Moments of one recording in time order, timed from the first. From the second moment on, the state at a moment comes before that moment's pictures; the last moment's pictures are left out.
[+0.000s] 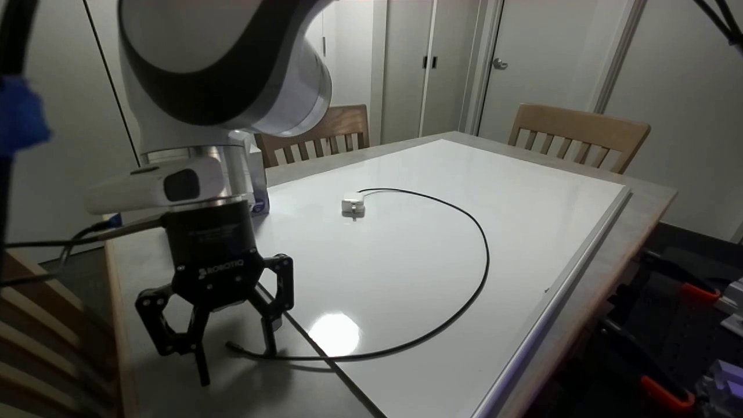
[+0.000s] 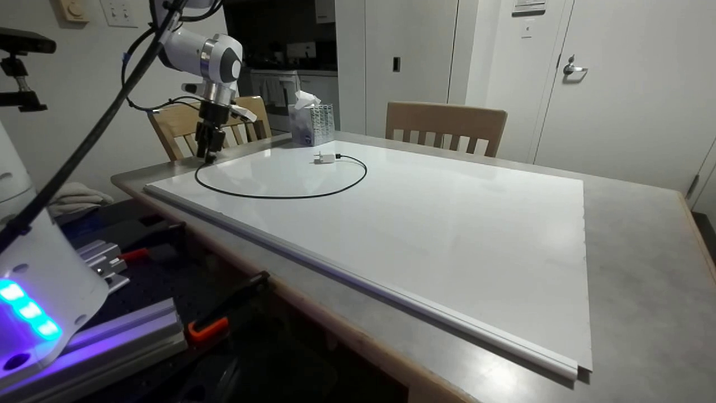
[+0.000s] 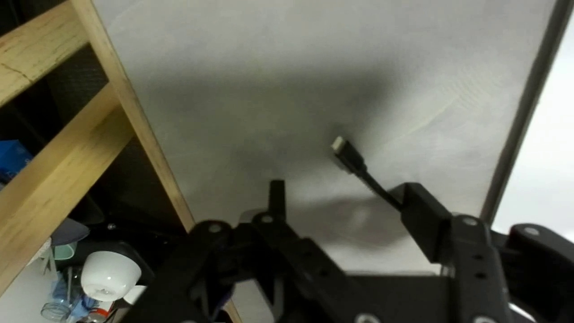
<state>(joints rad) 0.26 0.98 0.58 -1.51 -0.20 2.16 -2.26</state>
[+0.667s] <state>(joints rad) 0.31 0.93 0.48 -1.51 -0.19 2.14 -2.24</state>
